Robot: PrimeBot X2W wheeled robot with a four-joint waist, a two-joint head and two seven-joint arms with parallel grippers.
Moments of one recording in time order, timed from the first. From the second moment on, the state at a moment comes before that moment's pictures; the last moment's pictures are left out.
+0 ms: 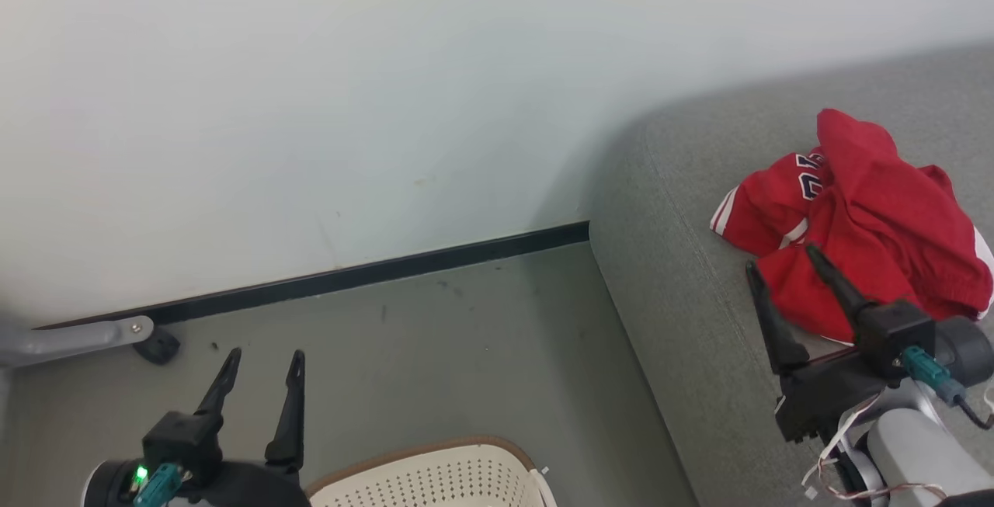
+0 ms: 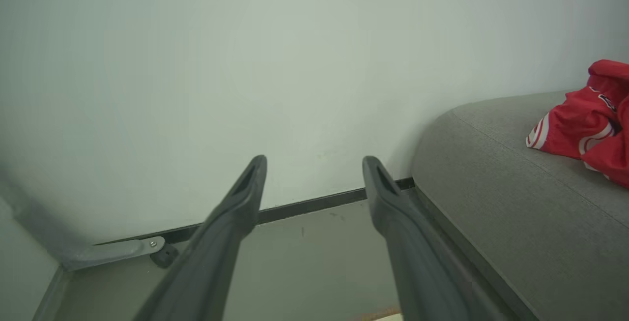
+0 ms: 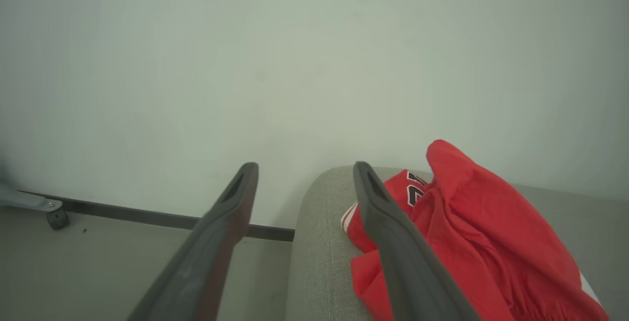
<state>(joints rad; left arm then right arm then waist) -0.21 0.28 -0.34 0.28 -0.48 0.11 -0.21 -0.47 -0.36 0.45 0.45 0.33 -0.02 -0.26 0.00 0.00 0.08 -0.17</state>
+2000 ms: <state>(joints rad) 0.11 0.13 0.01 0.09 -0.29 0.12 -0.23 -0.06 -0.24 0.34 0.10 0.25 -0.12 -0.26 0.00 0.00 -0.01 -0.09</state>
